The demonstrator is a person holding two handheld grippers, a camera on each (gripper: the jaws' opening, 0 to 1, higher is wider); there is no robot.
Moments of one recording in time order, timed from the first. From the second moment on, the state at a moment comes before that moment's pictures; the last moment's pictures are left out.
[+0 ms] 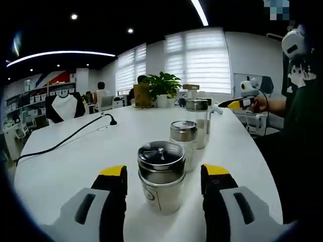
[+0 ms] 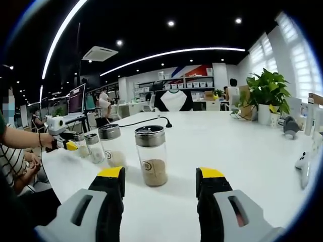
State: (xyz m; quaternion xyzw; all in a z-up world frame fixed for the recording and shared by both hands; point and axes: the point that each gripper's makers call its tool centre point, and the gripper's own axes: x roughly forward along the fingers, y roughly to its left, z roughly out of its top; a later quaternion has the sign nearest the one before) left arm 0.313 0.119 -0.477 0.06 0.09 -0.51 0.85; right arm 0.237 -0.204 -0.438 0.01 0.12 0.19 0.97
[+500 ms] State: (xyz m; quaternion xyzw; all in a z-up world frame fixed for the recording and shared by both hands) left arm 0.310 0.122 -0.475 0.05 0.09 -0.51 0.85; right arm 0.239 -0.193 -0.435 0.01 0.12 0.20 0.97
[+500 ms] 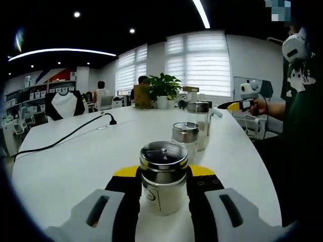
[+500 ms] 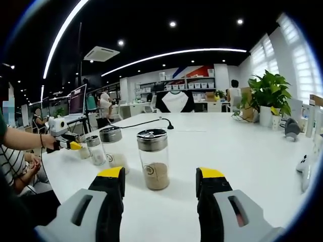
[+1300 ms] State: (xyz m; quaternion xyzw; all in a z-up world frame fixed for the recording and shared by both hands) left arm 0.316 0.130 -0.478 0.02 0.11 -0.34 0.93; right arm 0.240 -0.197 -0.438 0.01 0.12 0.19 0.97
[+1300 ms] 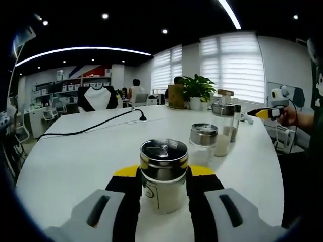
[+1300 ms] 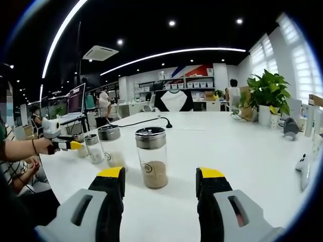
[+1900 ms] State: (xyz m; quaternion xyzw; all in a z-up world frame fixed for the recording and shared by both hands) left arm 0.319 0.137 -0.485 0.02 0.09 -0.18 0.98; right arm 0.241 -0.200 -0.440 0.02 0.12 0.18 0.98
